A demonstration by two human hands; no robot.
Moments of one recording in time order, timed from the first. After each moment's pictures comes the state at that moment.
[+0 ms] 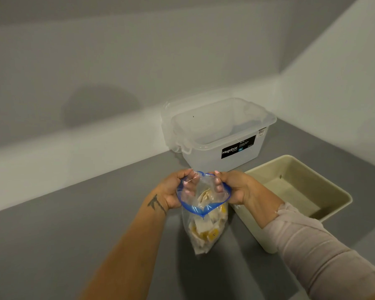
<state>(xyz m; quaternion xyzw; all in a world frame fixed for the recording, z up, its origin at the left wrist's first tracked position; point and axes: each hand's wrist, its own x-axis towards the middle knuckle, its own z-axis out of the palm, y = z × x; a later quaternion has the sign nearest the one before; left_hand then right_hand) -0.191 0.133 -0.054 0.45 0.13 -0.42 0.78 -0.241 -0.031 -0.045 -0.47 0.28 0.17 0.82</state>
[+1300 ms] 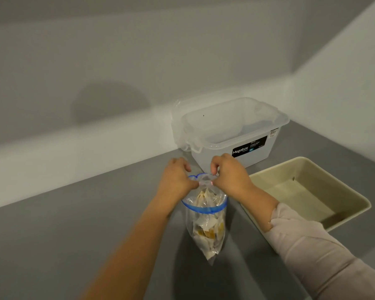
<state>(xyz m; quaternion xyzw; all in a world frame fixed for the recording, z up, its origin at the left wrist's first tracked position) -0.207 0.148 -0.030 0.94 -0.10 -0.02 0.33 -0.237 -0.002 -0.031 -0.95 0.04 -0.07 0.30</state>
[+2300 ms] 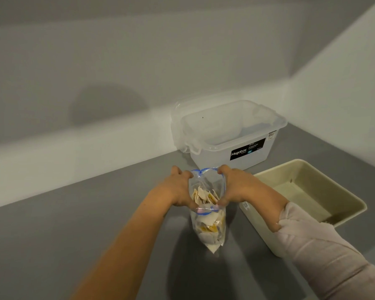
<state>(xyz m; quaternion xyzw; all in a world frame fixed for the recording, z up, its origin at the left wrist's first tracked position) -0.213 0.155 -0.020 0.96 -0.18 -0.19 0.10 -0.249 -0.019 -0.024 -0.98 0.05 0.13 0.16</state>
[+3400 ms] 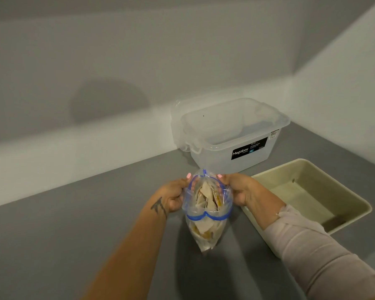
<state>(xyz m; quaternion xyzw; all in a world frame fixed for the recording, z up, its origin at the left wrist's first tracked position) -0.192 0.153 -0.064 0.54 0.18 -0.34 0.74 -0.228 -0.017 -0.053 -0.57 0.29 0.17 0.75</state>
